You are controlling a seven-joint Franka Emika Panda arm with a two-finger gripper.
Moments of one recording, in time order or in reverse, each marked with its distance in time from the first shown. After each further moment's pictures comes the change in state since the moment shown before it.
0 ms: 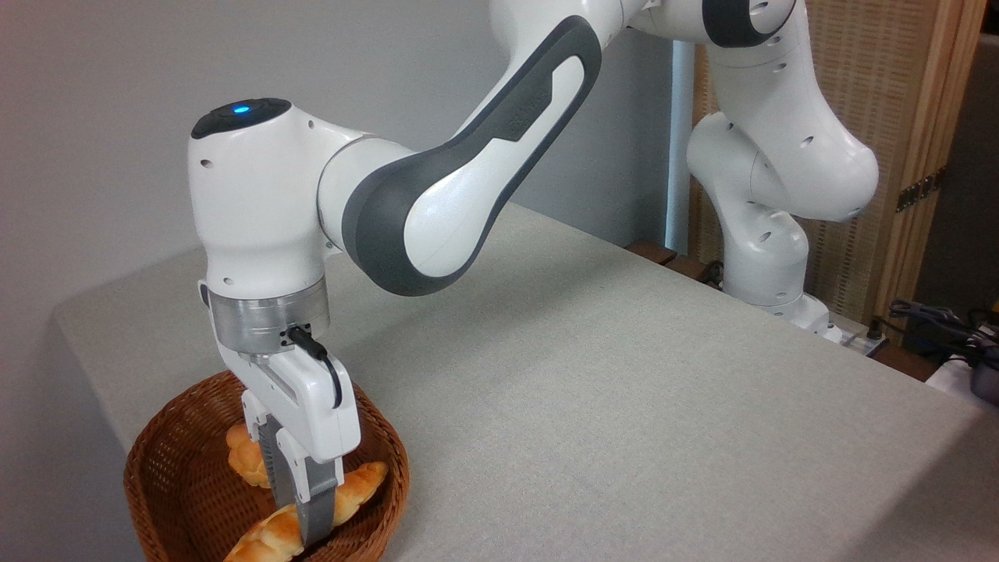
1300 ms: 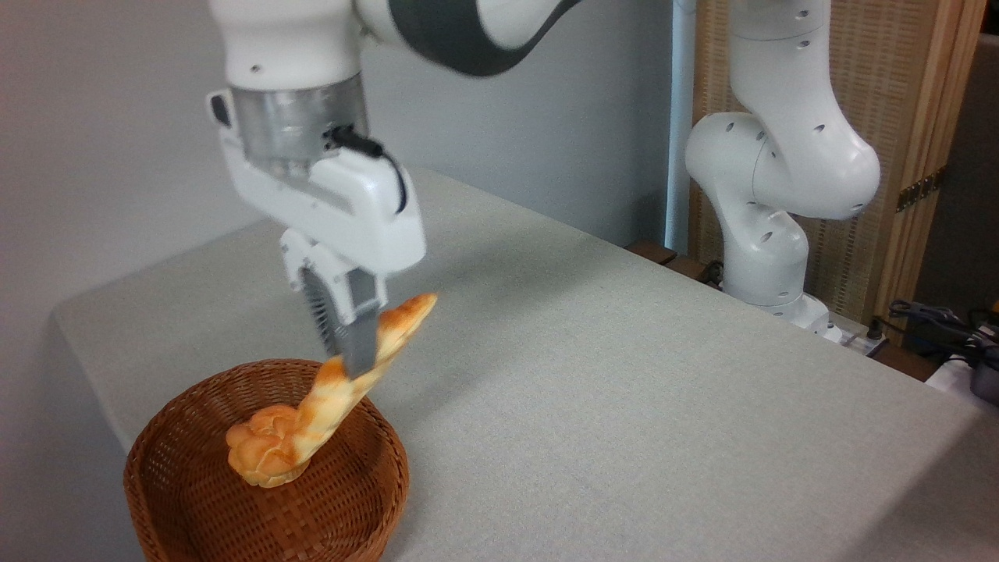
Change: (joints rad) arm 0.062 -0.227 -0.007 0.103 -0.113 -0.450 -0.005
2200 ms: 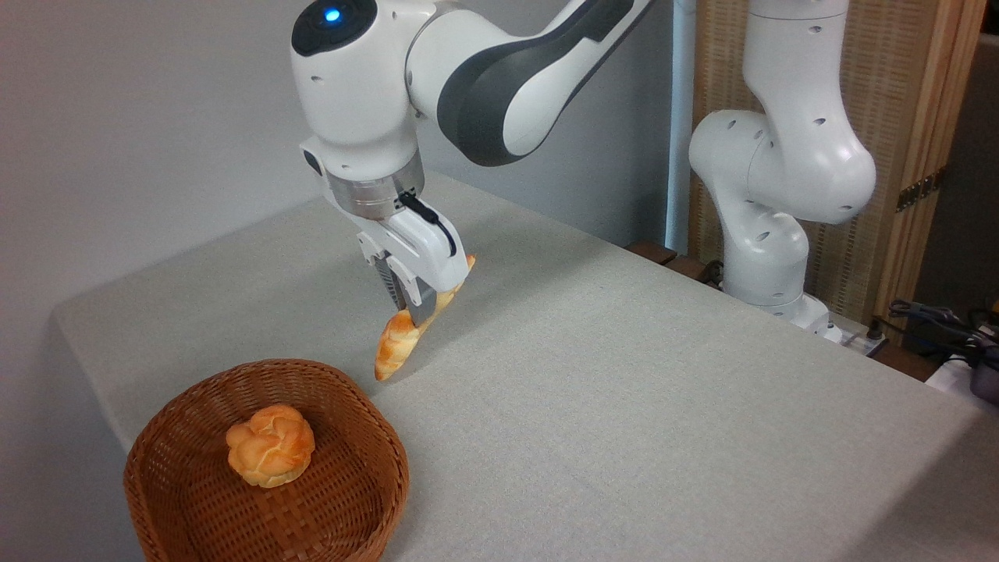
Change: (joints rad) arm -0.146 -0.178 -0.006 -0.470 -0.267 0.085 -0.006
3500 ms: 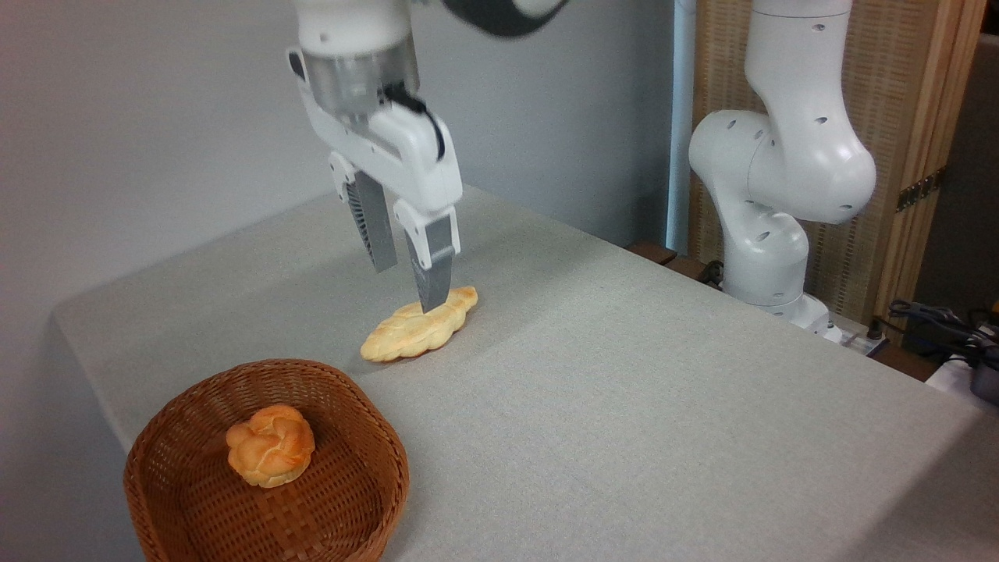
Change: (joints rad) arm 0.005 -0.036 0.055 0.232 0.221 -0.140 0.059
